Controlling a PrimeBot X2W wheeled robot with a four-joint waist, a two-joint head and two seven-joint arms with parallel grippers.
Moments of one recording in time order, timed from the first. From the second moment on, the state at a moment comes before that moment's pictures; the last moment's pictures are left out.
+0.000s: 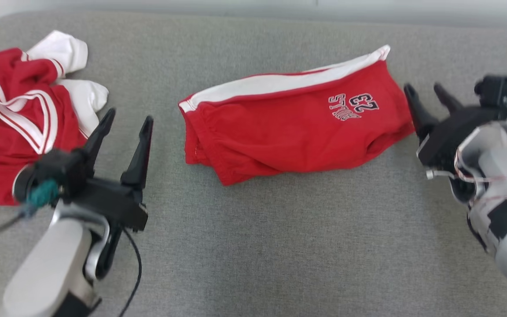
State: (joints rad) left arm -0.65 0.39 -0.50 0.42 -0.62 -0.07 -0.26; right arm -0.95 -0.44 0.63 0.92 0.90 0.13 -0.08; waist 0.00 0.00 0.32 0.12
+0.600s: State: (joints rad) left arm -0.20 0.09 -0.11 0.16 -0.28 -0.10 -0.26; right arm -0.87 -0.43 0.68 1.04 0.96 0.13 -0.13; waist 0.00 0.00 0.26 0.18
